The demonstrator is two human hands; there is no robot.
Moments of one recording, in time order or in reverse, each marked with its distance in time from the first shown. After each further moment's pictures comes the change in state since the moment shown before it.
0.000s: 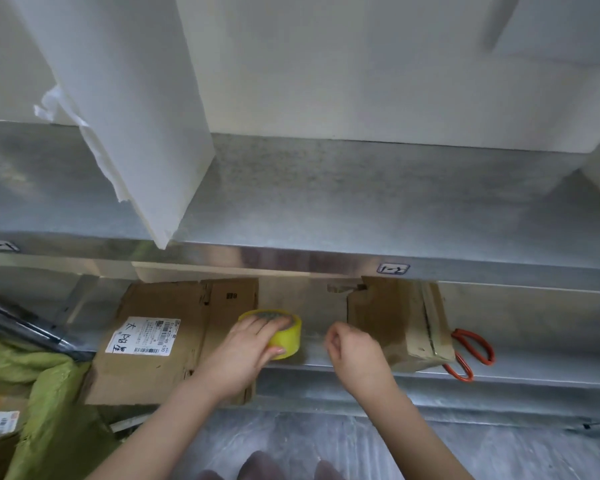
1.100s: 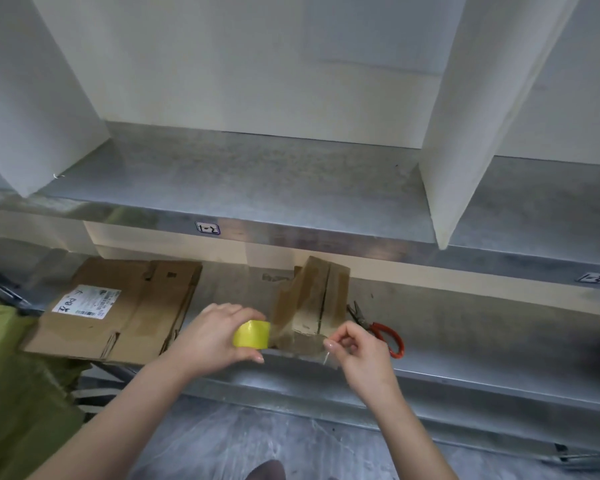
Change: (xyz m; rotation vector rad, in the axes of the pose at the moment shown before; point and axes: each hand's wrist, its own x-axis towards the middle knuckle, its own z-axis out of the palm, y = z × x) left_hand 0.047 0.177 0.013 0.105 -0.100 -0.216; right_hand -0.079 0.165 -0.115 0.509 0.072 0.027
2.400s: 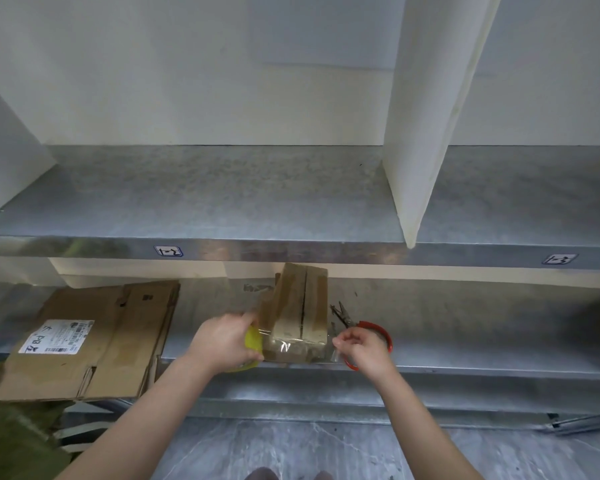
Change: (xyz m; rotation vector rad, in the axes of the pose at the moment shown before) left_hand 0.061 0.004 0.033 0.209 -0.127 -0.124; right_hand 0.051 0.078 -0.002 0.209 -0.053 0.331
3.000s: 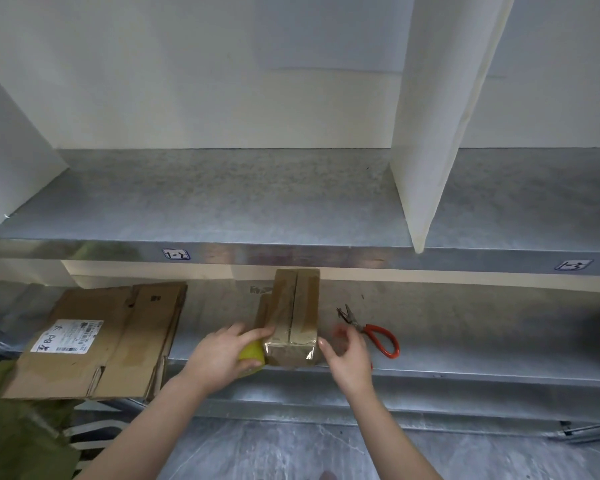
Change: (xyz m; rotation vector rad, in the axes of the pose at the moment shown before) left_hand -0.018 -0.021 0.028 -0.094 0.062 0.128; right_hand -0.003 0.005 0.052 -0.039 0.211 -0.131
